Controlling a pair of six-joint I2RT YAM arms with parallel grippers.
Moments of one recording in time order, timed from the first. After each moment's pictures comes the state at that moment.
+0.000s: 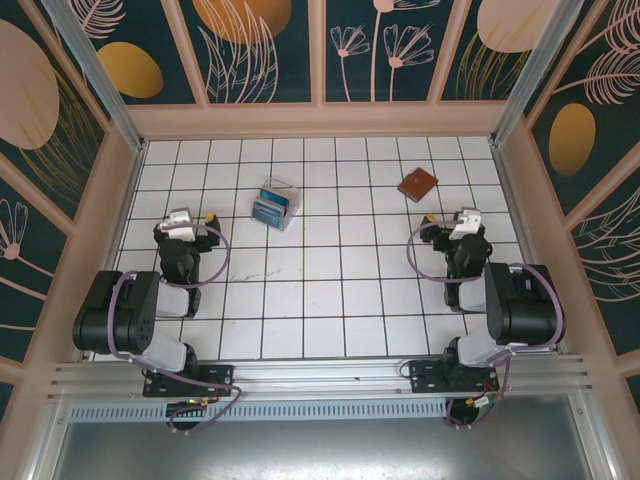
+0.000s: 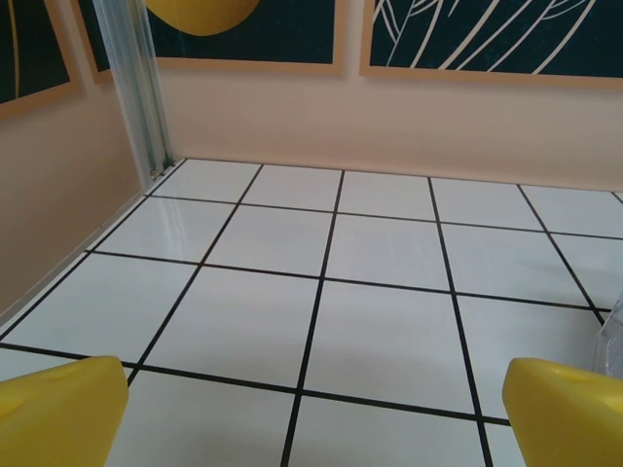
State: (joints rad) left arm -0.03 1.50 0.22 1.15 -0.17 -0.07; right arm -0.04 1.48 0.23 1.07 -0.02 0.11
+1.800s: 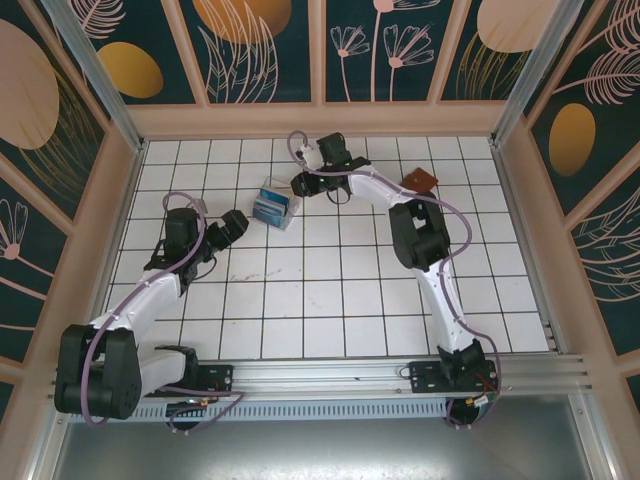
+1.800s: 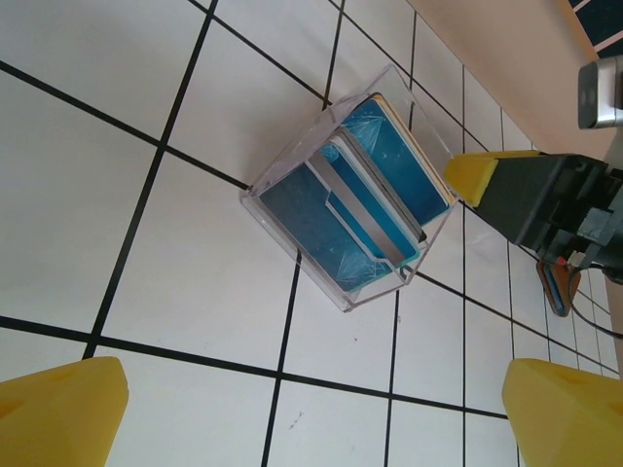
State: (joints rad) left arm -0.12 1.19 0.55 0.03 0.27 -0.75; right arm 0.54 2.44 2.04 -0.41 -0.47 0.07
